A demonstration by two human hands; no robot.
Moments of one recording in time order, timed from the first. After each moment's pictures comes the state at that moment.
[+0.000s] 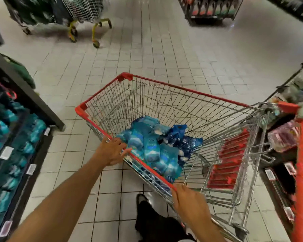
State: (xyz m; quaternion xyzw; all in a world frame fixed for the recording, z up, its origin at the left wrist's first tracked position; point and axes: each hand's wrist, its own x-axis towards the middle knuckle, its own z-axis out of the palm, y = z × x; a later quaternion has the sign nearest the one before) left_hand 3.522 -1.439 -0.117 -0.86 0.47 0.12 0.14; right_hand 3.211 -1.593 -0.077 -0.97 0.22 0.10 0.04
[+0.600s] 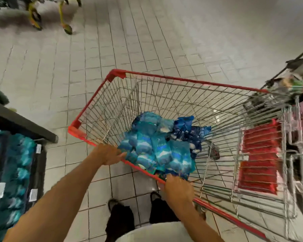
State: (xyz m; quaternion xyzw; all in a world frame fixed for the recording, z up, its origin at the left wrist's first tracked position) left_hand 3.726 -1.456 -0.164 -0.79 0.50 0.26 0.23; right_hand 3.435 -1.561 -0.134 -0.90 0.37 0.21 0.13
